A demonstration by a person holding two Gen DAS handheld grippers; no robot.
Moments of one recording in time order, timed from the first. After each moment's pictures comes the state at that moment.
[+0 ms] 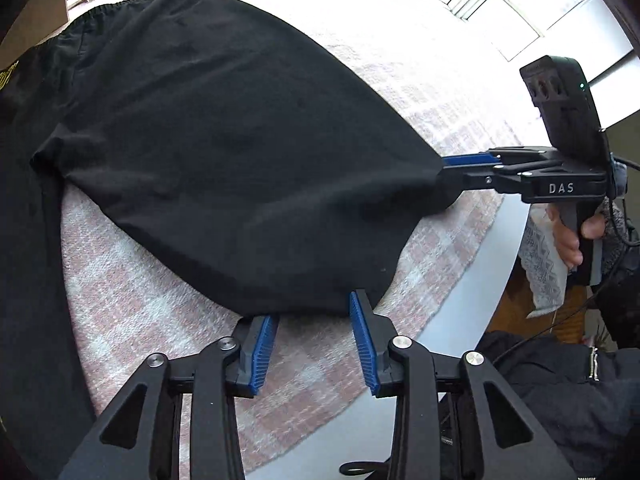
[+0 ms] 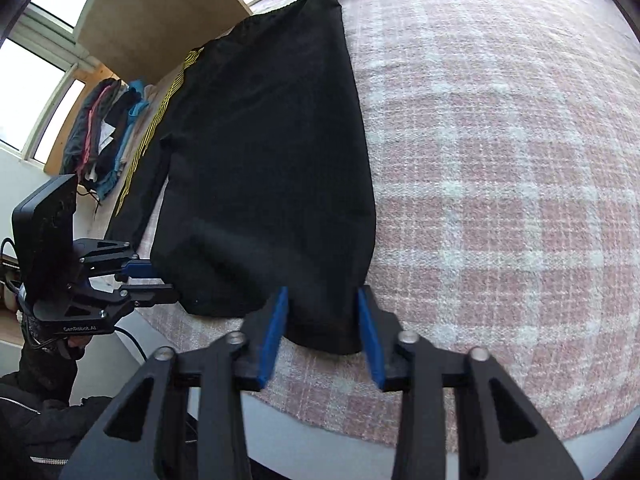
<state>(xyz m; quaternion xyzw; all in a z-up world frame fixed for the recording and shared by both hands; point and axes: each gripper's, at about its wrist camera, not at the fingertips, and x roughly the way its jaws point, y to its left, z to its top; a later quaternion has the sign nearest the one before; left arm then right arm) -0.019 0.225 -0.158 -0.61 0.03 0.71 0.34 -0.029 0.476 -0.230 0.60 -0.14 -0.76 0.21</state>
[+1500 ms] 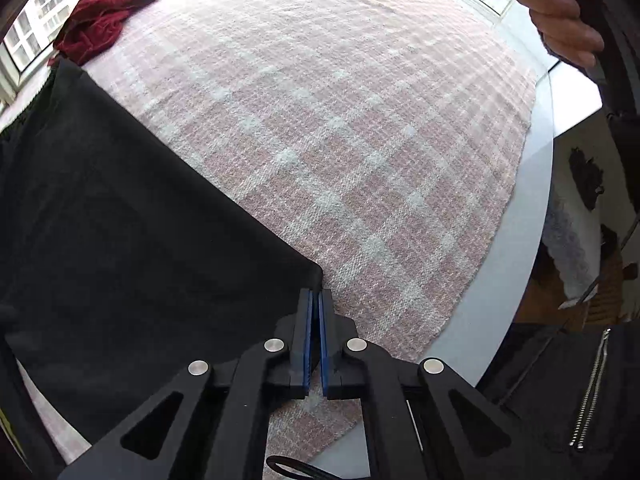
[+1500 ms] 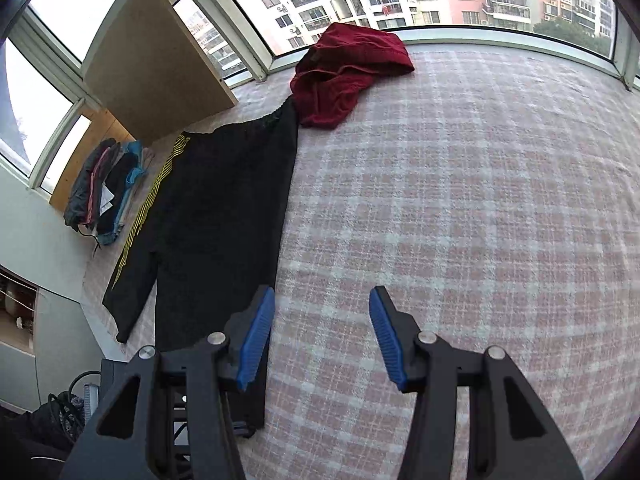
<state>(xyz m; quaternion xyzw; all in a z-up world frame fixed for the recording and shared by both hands) -0.023 0.403 -0.153 -0.60 0.12 0.72 0.33 -0.158 0.562 -0.129 0.53 -0.10 -0.81 0.22</state>
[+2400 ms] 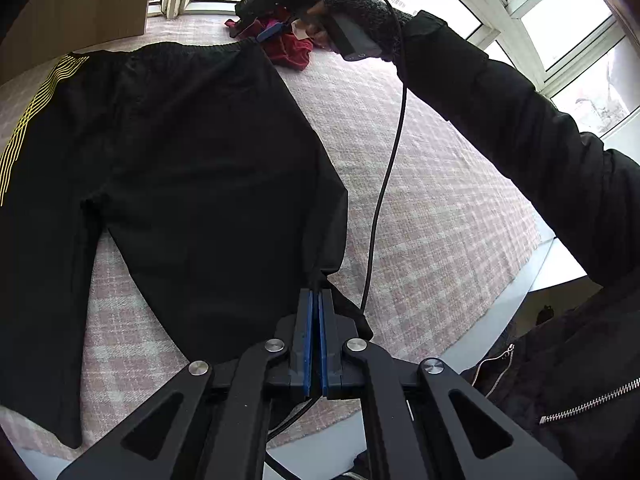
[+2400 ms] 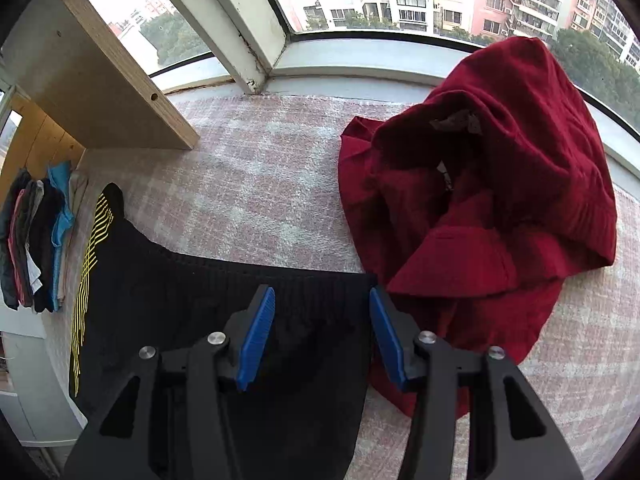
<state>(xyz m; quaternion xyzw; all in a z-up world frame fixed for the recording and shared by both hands) -0.047 0.245 -0.091 -0.57 -0.09 0.78 0.24 -0.450 0.356 -0.208 0.61 -0.01 -0.77 0.22</state>
